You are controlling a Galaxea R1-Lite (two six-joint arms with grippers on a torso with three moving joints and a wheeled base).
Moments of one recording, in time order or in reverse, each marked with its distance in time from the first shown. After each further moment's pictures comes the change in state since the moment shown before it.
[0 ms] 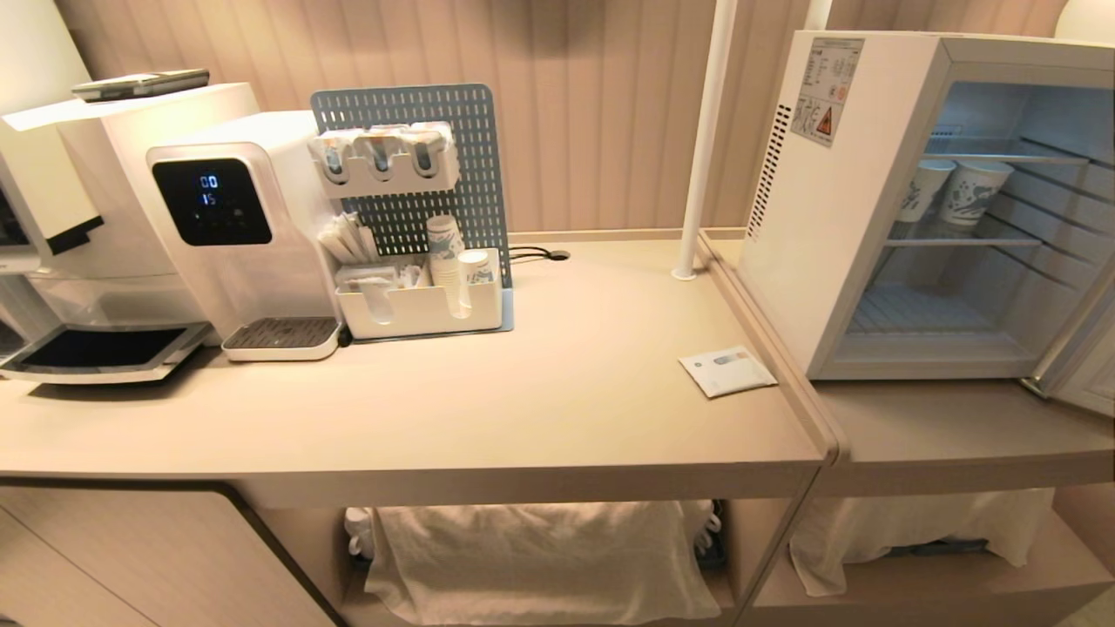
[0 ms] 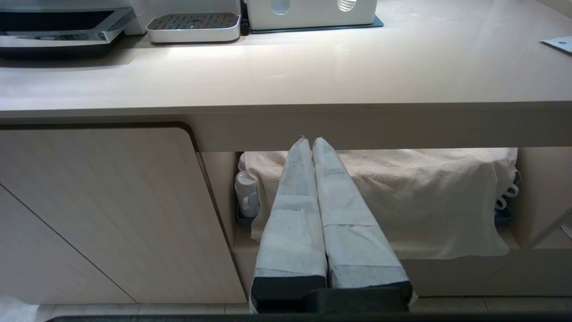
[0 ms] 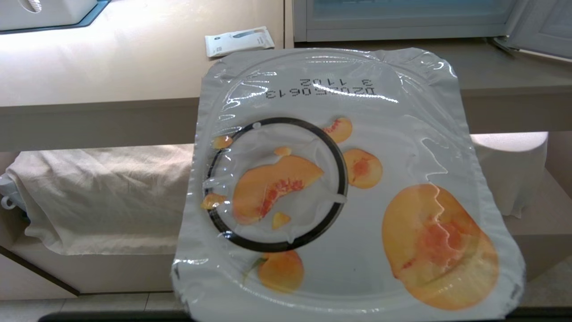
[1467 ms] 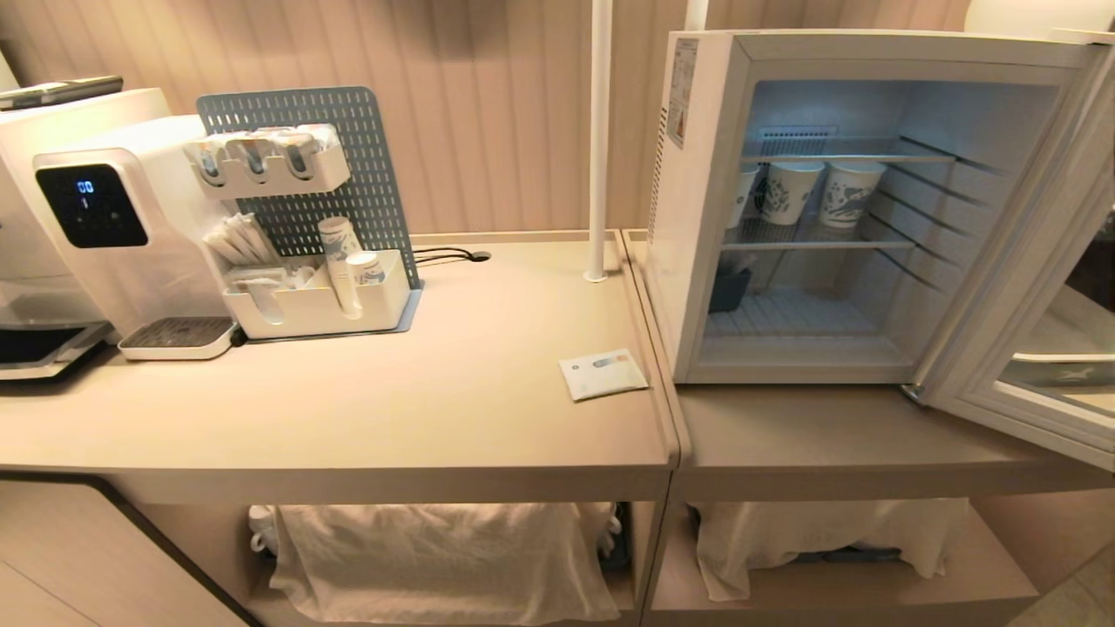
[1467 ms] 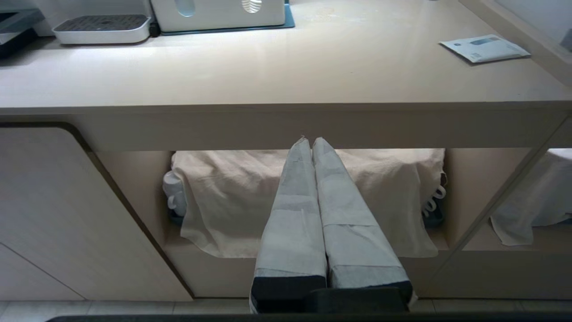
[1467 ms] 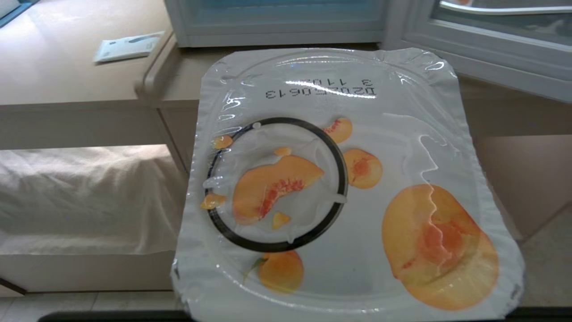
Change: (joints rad) left arm 0.000 0.000 0.000 -0.002 0.000 0.005; right arm -0.001 0.002 -0.001 0.002 0.000 -0.001
